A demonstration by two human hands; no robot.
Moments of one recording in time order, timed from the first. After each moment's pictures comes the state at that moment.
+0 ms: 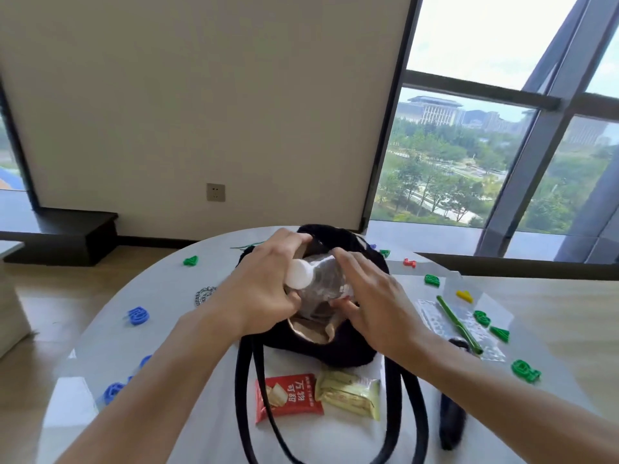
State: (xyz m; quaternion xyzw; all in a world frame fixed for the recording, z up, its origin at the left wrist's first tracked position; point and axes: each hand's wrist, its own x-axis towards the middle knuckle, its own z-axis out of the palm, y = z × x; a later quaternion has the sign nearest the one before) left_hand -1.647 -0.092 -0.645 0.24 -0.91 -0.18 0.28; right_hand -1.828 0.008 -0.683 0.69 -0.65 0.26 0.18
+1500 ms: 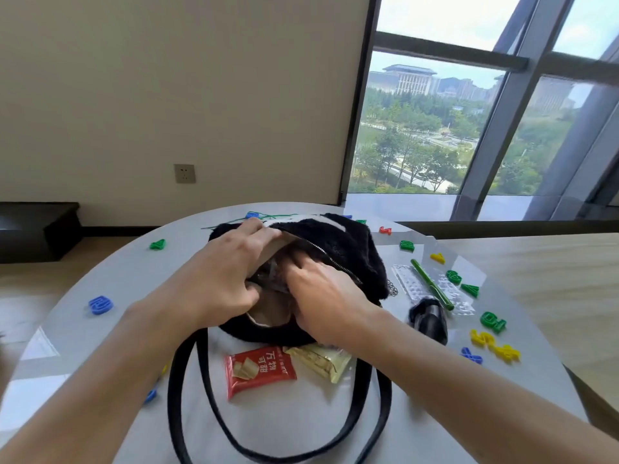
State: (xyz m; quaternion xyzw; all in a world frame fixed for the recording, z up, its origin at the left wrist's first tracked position) left_hand -1.644 -0.101 -0.664 0.19 -0.95 -0.09 0.22; right_hand -1.782 0.007 -0.685 0.66 -0.74 0.07 0.09
